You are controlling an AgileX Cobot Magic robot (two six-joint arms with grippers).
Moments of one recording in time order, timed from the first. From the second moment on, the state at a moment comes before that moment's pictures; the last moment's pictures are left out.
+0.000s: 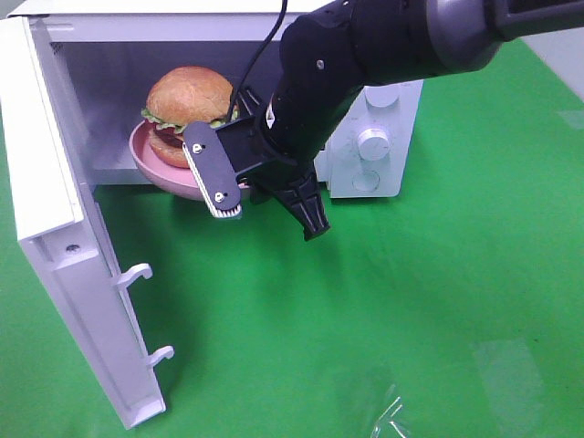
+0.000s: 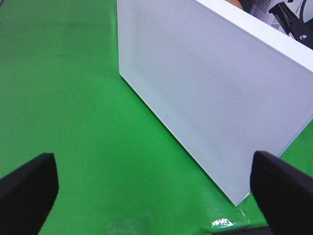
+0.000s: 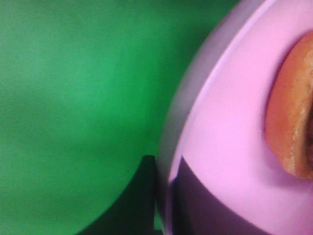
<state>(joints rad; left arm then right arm) -0.03 -0.01 -0.52 -0.18 1.07 0.08 0.73 2.01 -1.43 -0.13 0.50 -1.31</state>
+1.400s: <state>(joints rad) -0.03 -0.01 -0.52 -0.18 1.07 0.08 0.70 2.29 -1.87 -0.20 0.58 -1.18</state>
